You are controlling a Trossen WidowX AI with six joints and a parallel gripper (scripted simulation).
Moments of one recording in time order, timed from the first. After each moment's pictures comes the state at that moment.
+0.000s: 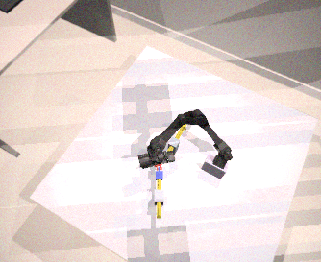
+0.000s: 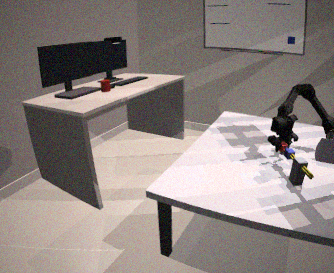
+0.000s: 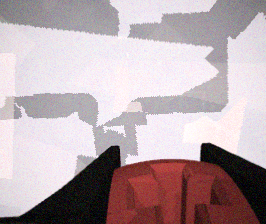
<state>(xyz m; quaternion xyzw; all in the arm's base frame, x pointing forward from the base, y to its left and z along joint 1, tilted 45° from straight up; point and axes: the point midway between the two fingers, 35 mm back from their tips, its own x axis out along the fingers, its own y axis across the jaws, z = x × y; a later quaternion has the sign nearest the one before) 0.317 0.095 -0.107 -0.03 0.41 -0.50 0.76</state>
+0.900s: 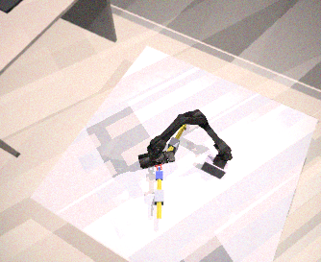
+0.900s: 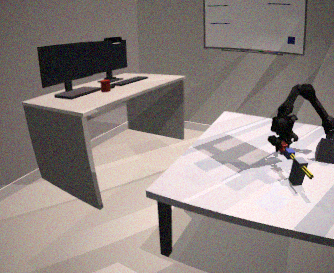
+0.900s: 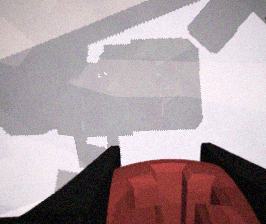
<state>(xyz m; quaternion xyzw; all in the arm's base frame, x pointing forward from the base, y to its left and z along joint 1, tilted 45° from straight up) 0.317 0.095 -0.107 -0.03 0.41 -0.51 0.76</state>
